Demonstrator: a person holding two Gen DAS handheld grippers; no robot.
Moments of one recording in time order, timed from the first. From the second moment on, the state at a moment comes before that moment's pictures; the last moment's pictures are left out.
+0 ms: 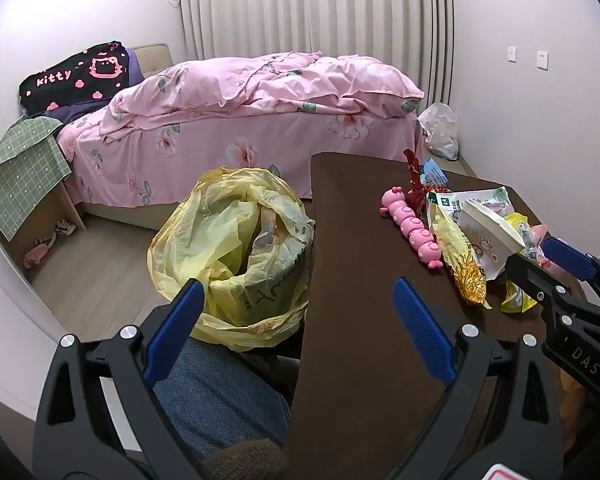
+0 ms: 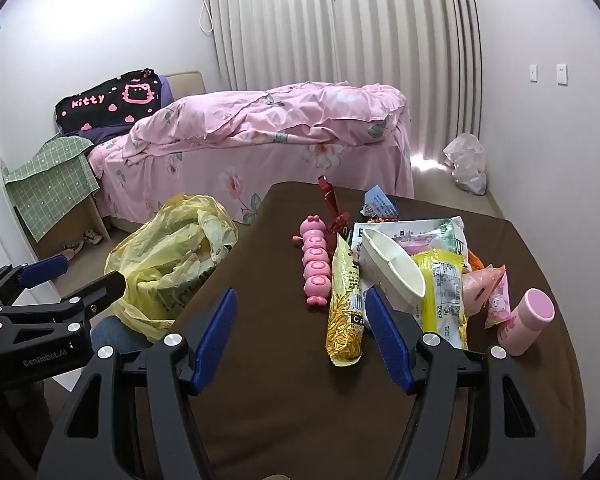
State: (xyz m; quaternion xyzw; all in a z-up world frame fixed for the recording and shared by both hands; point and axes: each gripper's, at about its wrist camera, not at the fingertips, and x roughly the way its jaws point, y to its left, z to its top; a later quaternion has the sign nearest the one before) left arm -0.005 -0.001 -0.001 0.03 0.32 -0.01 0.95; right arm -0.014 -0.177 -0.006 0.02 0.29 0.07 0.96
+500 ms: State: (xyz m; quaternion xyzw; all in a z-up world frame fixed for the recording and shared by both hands) left arm -0.002 -0.001 0.000 0.03 0.32 -0.01 0.95; right arm -0.015 -0.177 -0.003 0.02 0.28 0.07 0.96
